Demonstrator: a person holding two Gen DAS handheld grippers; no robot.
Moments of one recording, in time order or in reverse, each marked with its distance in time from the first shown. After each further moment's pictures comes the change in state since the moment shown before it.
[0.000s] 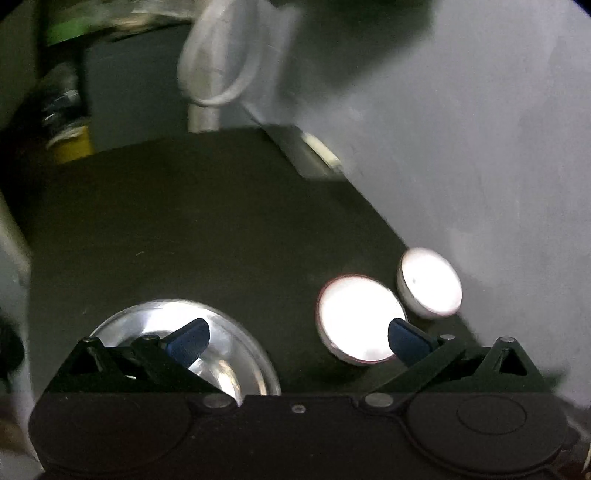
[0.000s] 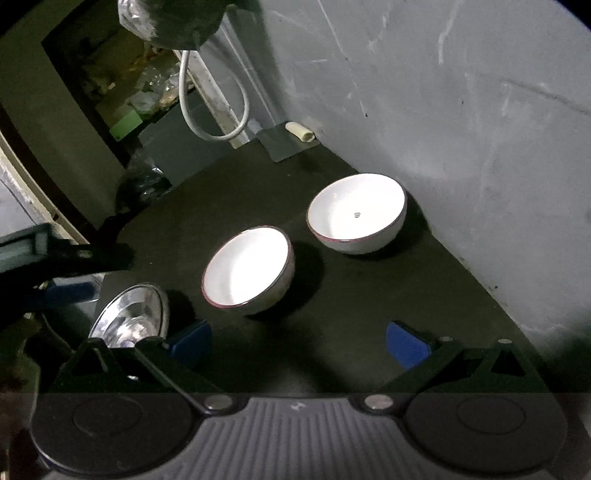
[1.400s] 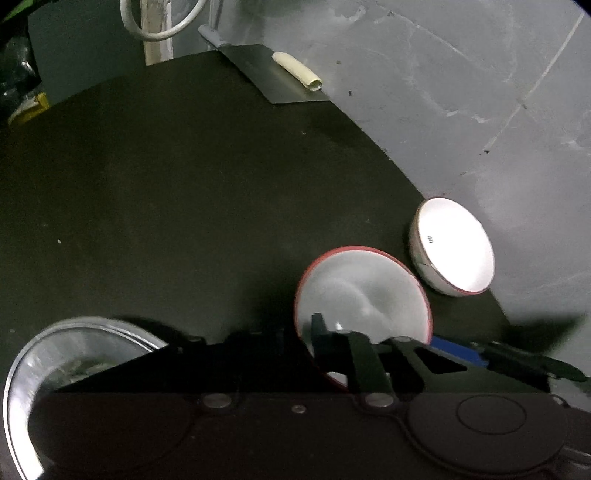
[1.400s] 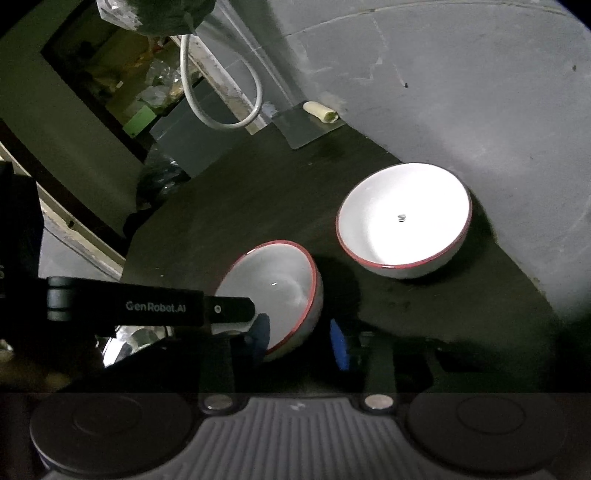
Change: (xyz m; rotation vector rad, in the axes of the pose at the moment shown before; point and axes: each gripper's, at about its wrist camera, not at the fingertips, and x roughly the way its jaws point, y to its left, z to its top) left arm 0.082 -0.007 0.017 0.013 0.224 -0.057; right arm 0.054 0.001 0.027 0.050 0.065 0.117
